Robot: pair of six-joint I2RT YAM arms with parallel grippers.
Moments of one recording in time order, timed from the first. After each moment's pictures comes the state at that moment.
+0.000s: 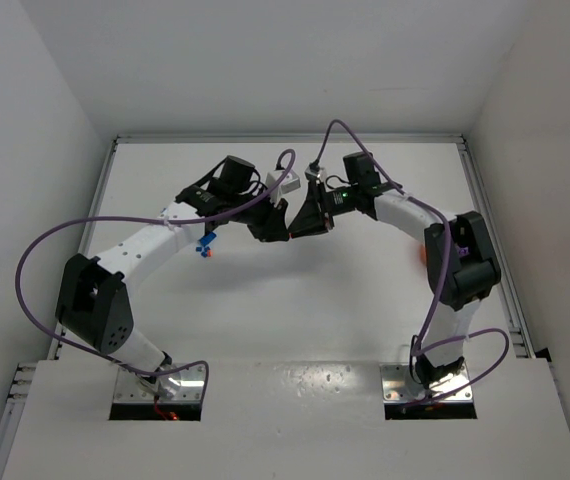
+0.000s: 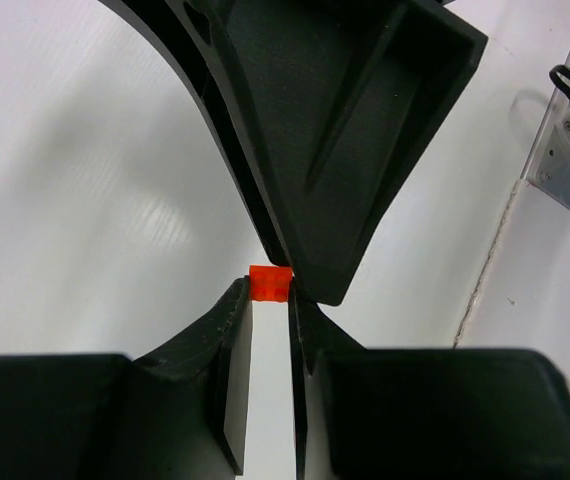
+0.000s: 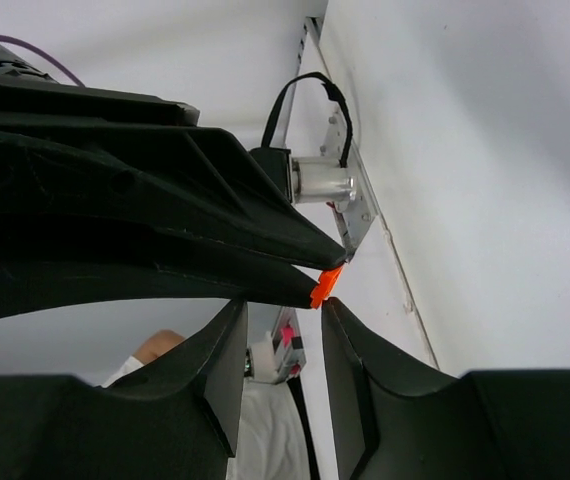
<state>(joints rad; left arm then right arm) -0.54 1.54 1.27 -0.48 0.58 0.15 0.35 1.87 1.24 -0.15 -1.27 0.65</state>
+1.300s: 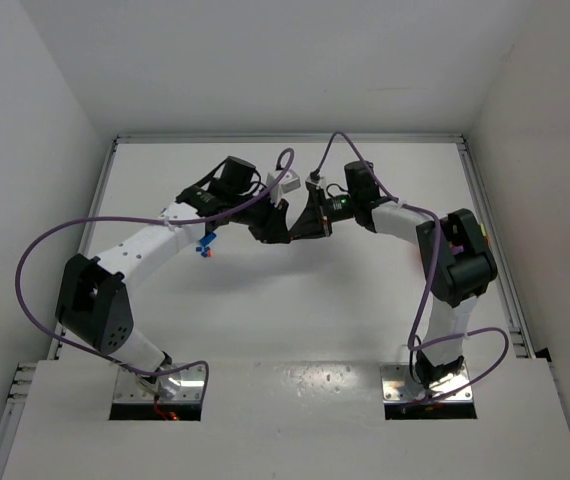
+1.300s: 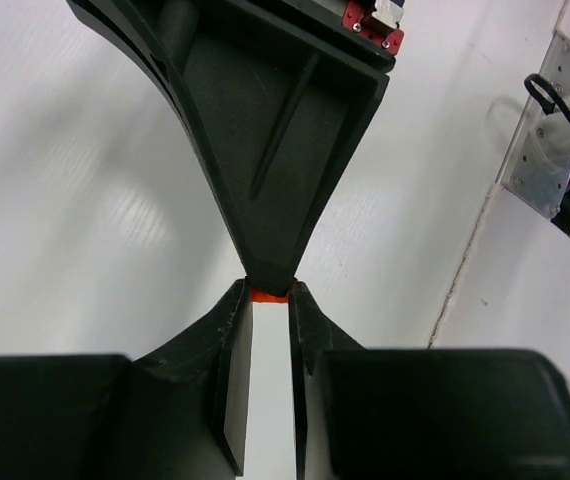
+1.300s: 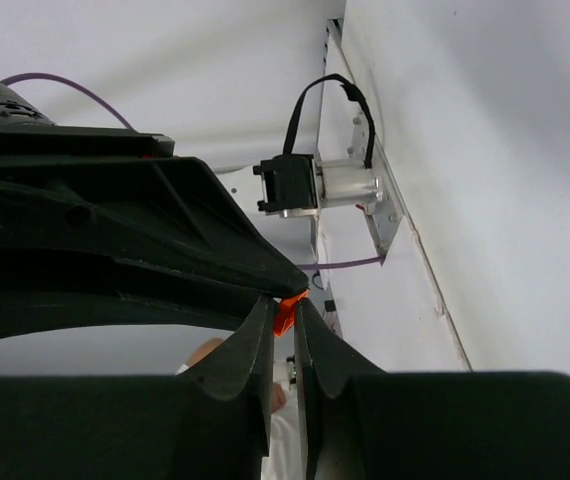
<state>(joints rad) -0.54 1.54 1.27 -0.49 0.60 0.10 0.36 1.90 1.10 0.18 -1.30 0.96</state>
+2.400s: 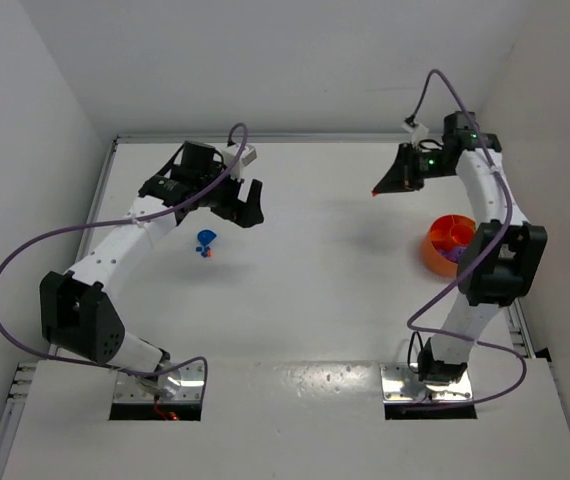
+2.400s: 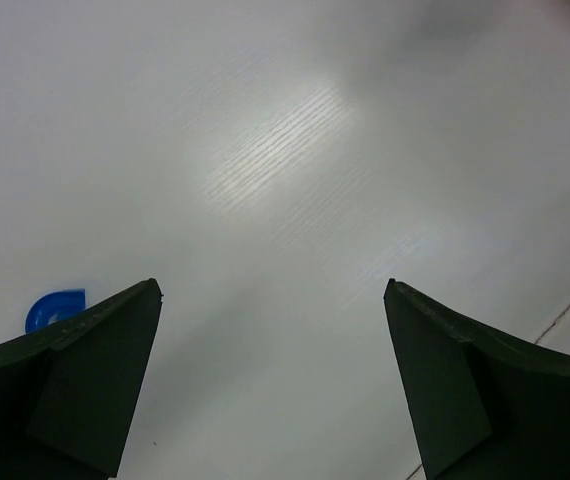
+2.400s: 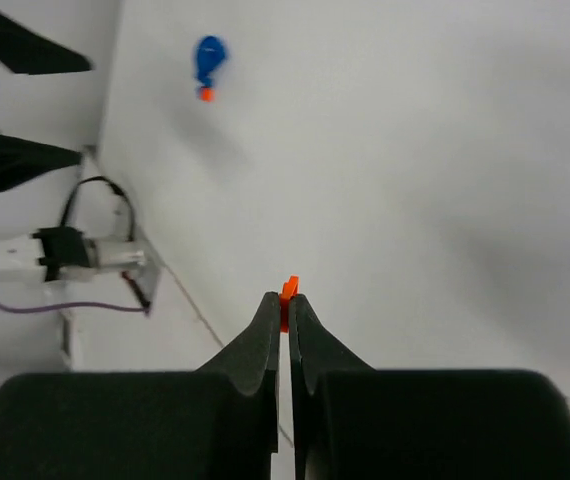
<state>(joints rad) -0.35 1.46 1.31 -0.58 0.38 0.04 -0.07 1.84 1.63 -0.91 -0.99 -0.08</state>
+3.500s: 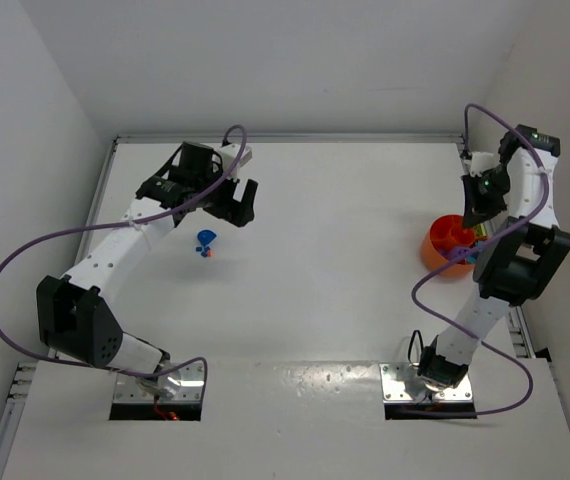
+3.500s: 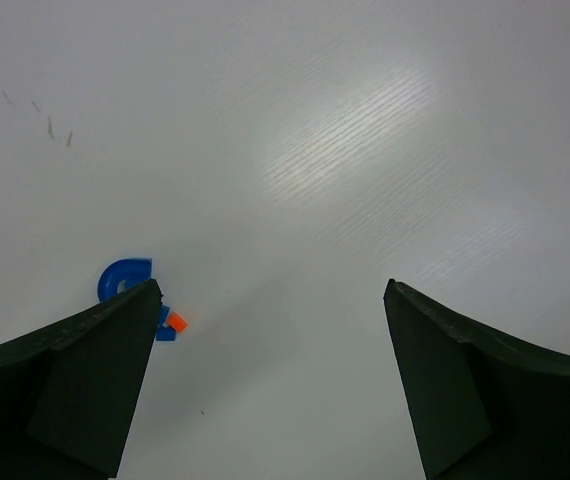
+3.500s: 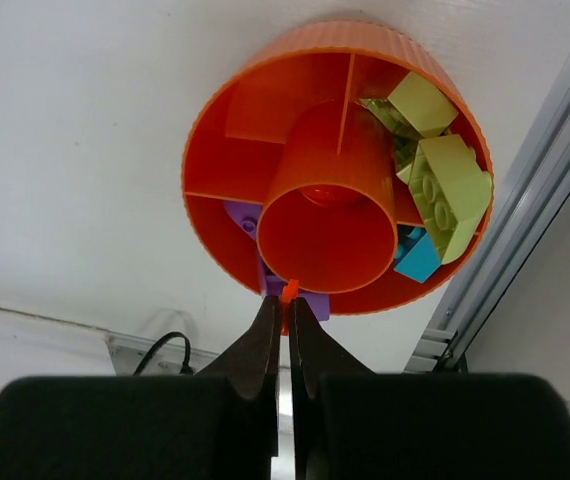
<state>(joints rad) -0.35 1.44 1.31 -0.61 0.23 0.09 -0.41 1.89 1.78 -1.35 -0.21 -0.49</state>
